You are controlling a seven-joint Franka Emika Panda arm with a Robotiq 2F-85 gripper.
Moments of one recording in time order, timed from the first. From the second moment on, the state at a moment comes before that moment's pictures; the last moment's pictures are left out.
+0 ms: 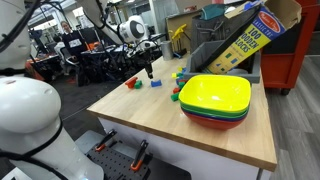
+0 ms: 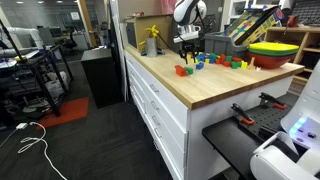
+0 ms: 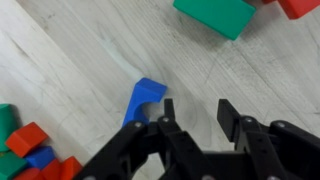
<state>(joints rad) 0.19 0.43 -0.06 -1.87 -0.09 2.14 0.93</state>
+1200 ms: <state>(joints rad) 0.20 0.43 -0.06 -1.85 -0.19 1.96 1.05</state>
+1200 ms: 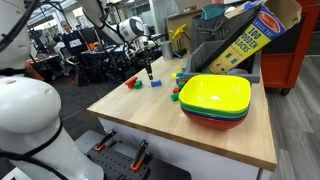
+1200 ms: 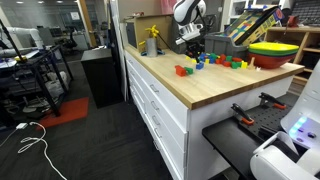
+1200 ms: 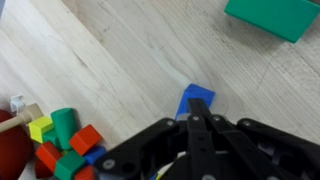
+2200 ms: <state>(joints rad) 0.20 0.44 -0.04 -1.84 -0.18 1.96 1.05</state>
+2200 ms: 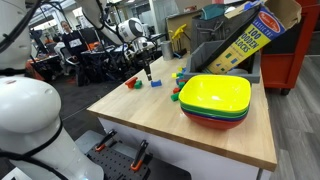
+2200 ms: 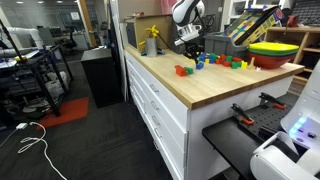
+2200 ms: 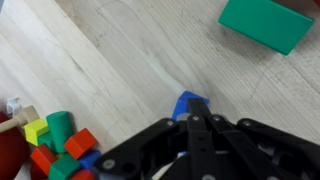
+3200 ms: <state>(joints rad) 0.19 0.48 -0.05 -1.81 -0.18 1.96 1.05</state>
